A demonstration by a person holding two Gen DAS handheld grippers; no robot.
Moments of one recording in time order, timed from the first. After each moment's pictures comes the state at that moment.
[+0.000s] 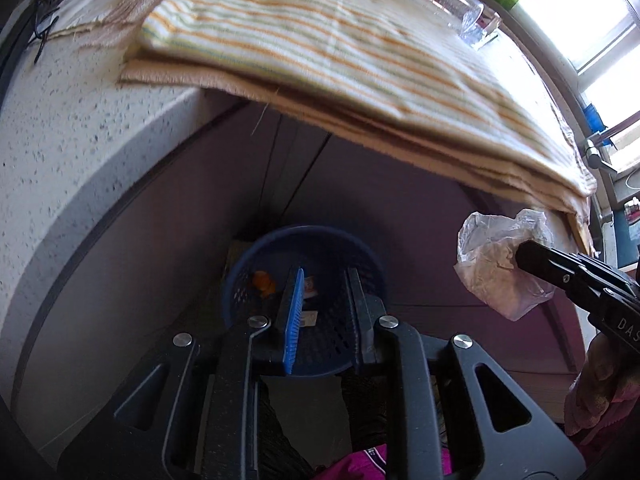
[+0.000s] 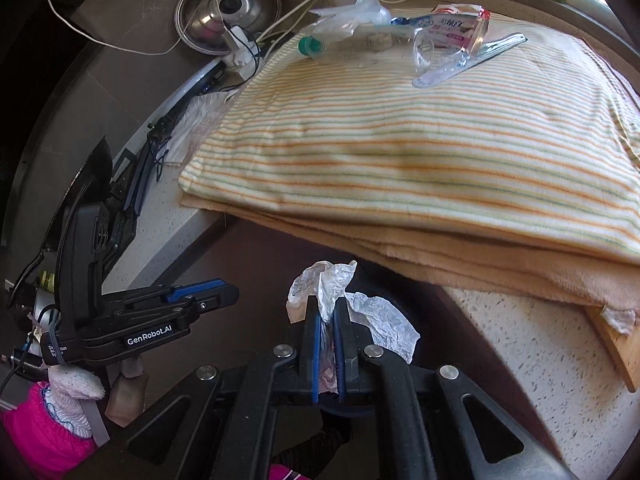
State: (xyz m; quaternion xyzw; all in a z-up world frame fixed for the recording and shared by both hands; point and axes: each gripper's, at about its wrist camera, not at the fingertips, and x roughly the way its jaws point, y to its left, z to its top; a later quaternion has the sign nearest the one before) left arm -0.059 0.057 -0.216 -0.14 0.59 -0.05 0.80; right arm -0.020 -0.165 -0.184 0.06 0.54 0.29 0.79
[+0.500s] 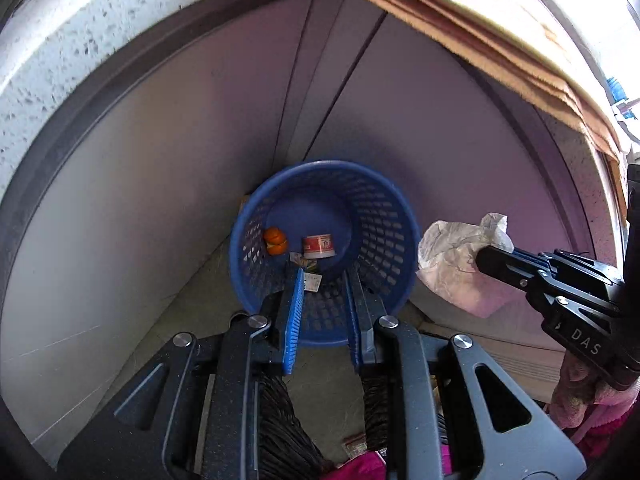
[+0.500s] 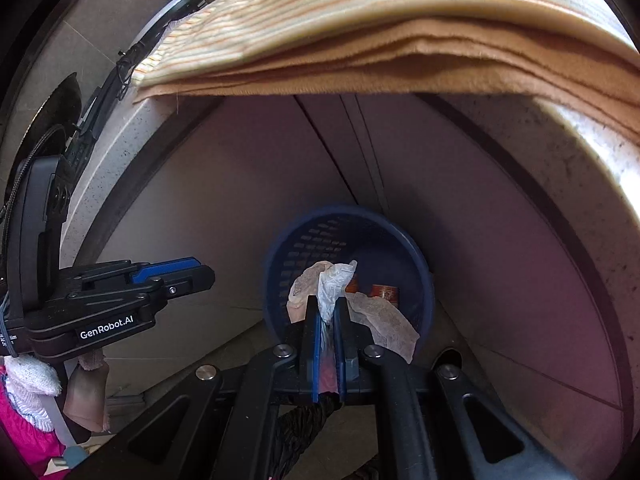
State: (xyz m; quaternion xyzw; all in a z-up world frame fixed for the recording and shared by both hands) left arm -0.077 0.044 -0.265 -0.13 0.63 -0.04 0.76; right arm -0.039 -0.147 -0.273 0.03 0.60 0.28 0.75
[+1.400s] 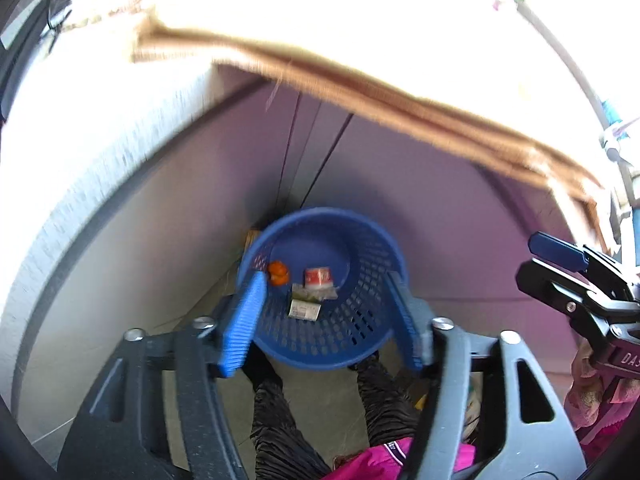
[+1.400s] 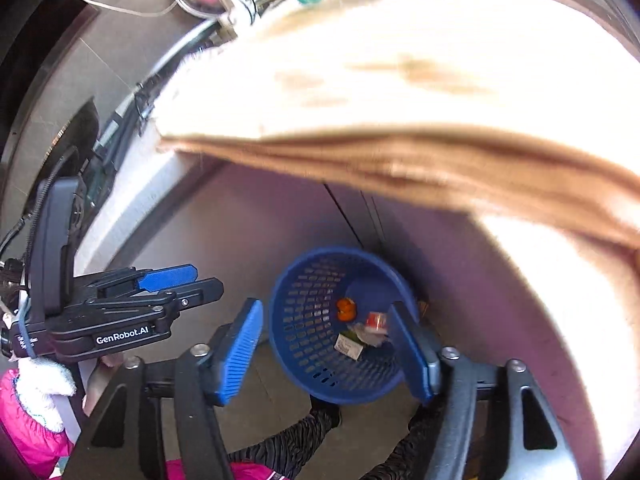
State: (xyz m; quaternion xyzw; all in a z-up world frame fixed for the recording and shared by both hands) left arm -0.062 0.053 -0.216 -0.13 0.59 -0.02 0.80; right arm -0.023 -0.165 -0.213 0.04 0.55 0.29 0.78
